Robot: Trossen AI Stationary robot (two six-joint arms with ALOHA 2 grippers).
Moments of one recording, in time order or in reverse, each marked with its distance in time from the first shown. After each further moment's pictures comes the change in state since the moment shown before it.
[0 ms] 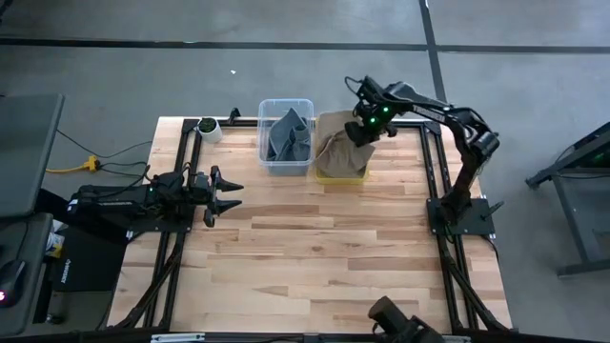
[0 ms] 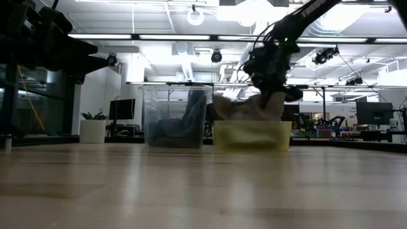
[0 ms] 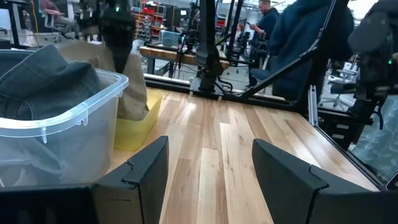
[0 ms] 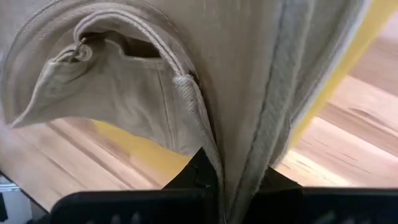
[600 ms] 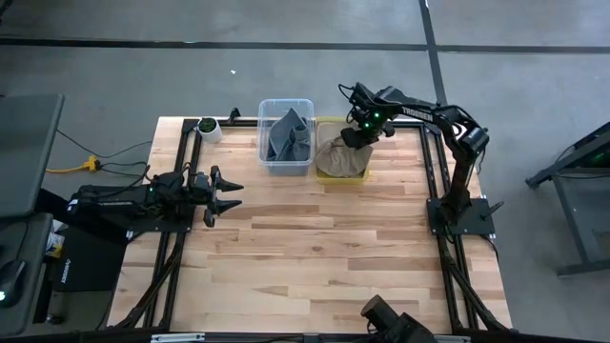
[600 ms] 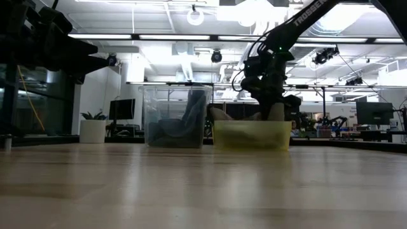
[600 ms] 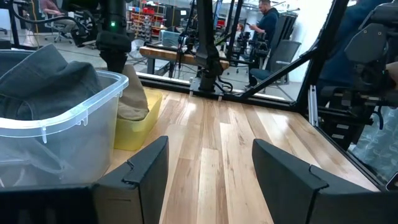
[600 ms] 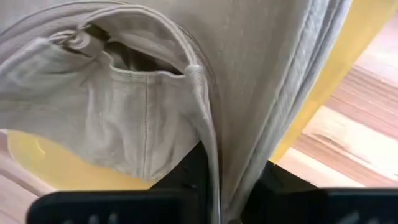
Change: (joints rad) left arm 0.000 0.000 0.000 0.000 0.000 0.000; right arm 0.023 0.082 -0.001 0.034 0.159 -0.035
